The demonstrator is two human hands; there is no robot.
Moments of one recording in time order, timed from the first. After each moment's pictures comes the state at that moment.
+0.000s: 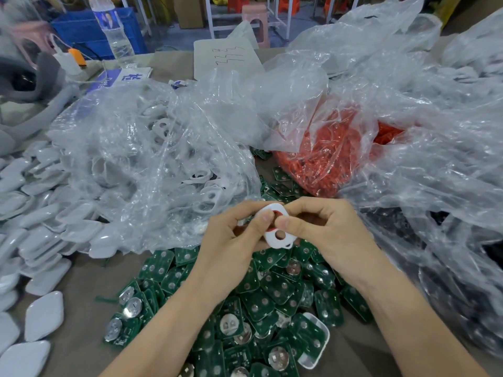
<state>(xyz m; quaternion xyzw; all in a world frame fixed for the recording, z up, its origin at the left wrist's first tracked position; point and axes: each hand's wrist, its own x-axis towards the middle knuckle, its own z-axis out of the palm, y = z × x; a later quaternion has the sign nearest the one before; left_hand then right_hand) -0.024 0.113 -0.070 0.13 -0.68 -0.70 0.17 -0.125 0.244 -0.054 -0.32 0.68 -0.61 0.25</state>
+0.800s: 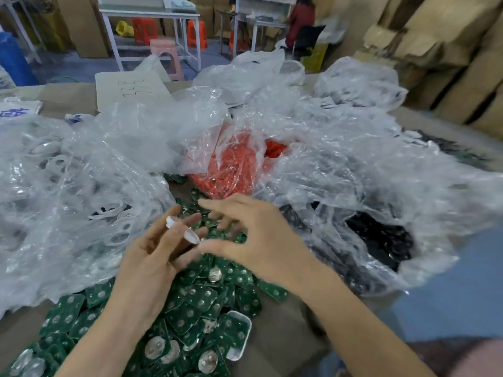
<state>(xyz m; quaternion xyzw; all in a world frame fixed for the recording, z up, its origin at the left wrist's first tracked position) -0.031 0.119 -0.070 0.14 -0.50 -0.84 0.16 -0.098 0.272 -0.008 -0.41 0.82 -0.40 0.04</state>
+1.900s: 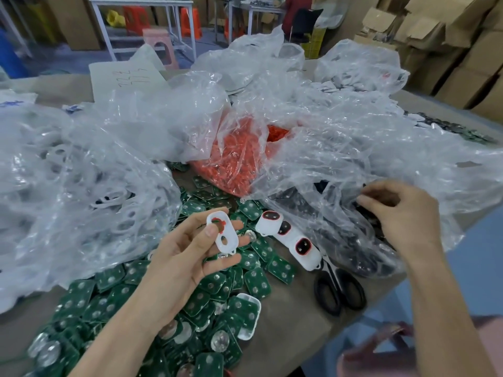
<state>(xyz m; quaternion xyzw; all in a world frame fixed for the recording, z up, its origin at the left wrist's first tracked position) -0.021 0.135 -0.069 0.04 -0.52 -0.85 0.03 -0.147 0.413 -0.035 -0.03 0.89 -0.42 -0.16</state>
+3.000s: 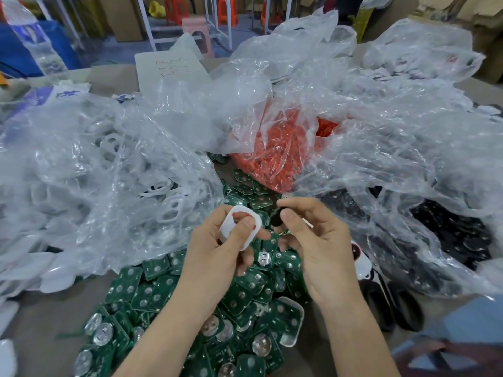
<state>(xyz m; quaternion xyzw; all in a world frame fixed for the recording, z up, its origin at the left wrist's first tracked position) -0.021 0.127 -0.070 0.09 -0.68 -0.71 0.14 -0.082 0.259 -0.070 -0.15 0.55 -0.81 0.09</state>
